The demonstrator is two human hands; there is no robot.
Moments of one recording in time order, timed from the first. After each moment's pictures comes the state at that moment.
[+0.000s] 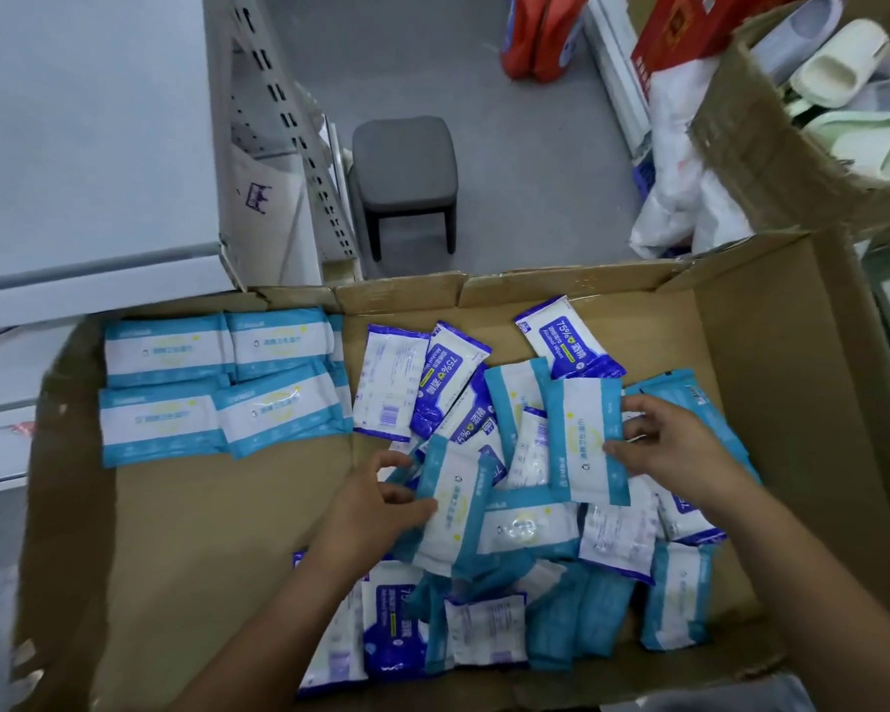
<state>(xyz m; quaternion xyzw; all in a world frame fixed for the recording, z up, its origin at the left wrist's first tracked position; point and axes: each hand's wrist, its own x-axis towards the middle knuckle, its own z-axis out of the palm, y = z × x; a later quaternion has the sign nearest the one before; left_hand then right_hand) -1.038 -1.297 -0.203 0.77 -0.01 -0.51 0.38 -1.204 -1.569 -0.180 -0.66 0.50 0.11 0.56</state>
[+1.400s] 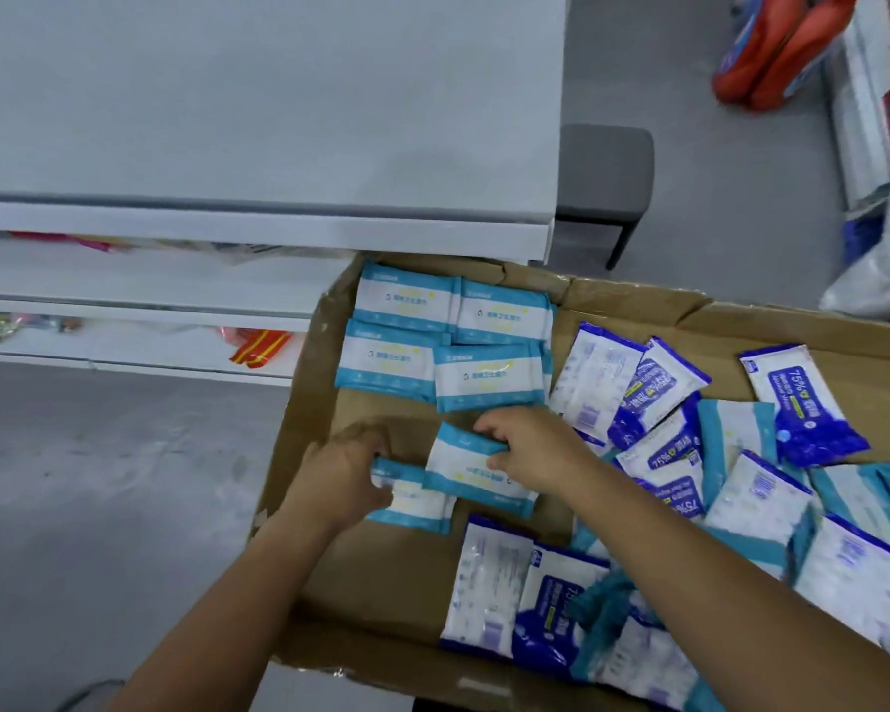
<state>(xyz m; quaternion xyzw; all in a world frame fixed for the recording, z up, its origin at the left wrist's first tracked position) -0.932 -1.097 -0.210 0.92 -0.20 -0.33 0.06 -0.993 -1.338 -0.213 -0.87 0.11 0.32 0.36</state>
